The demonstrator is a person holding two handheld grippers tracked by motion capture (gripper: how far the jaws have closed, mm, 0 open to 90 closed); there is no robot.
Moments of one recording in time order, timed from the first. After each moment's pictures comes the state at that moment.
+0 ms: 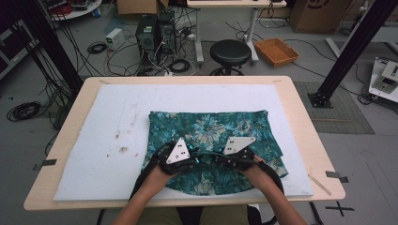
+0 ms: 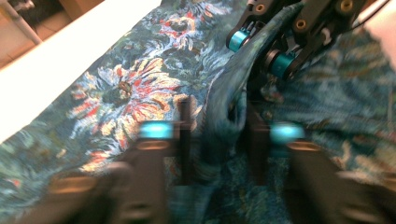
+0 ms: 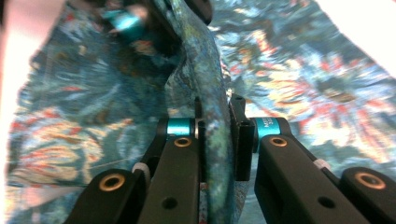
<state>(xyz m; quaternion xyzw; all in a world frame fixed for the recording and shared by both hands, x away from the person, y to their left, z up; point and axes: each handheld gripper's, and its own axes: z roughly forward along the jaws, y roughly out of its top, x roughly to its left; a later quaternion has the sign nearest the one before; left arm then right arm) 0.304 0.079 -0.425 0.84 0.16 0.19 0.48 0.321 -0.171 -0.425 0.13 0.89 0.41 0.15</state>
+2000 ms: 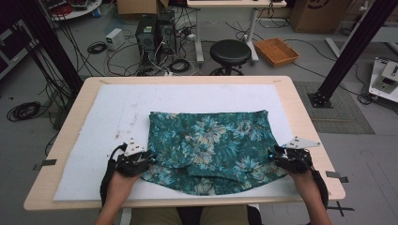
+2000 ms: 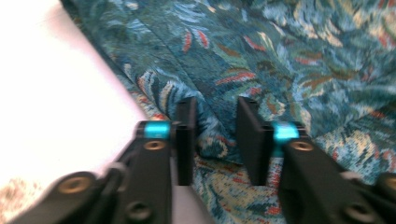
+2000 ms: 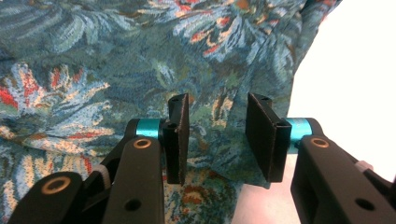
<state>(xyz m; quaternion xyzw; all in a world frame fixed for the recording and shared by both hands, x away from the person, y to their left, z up) 0.297 0.192 -0.450 0.81 0.40 0.20 0.38 0.309 -0.333 -0.441 0.41 0.80 0.37 0.22</state>
